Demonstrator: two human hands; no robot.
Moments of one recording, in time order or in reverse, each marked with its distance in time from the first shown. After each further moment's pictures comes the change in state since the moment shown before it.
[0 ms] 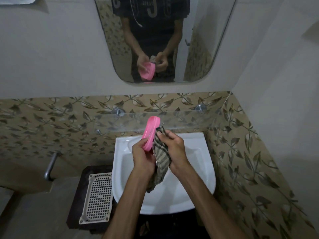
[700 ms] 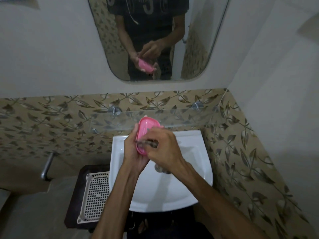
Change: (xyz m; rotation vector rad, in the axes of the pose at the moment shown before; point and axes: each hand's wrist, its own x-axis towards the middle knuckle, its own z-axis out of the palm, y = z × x) left_hand -0.001 0.027 -0.006 0.072 -0.357 -0.028; right_hand -0.023 -0.020 0.016 -1.227 -0.176 -0.824
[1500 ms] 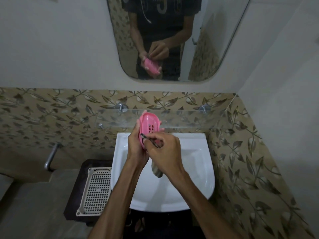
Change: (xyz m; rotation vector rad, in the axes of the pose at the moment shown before) left_hand 0.012 0.004 -0.002 0.141 0.022 0.220; right_hand -0.009 -0.011 0.020 0.135 0.144 0.241
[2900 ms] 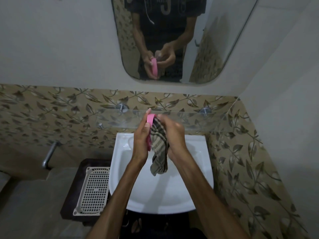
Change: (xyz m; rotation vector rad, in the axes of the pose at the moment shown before) left_hand -0.001 -0.003 0.006 0.610 0.030 0.328; right_hand 0.054 0.003 -0.001 0.713 0.002 0.637
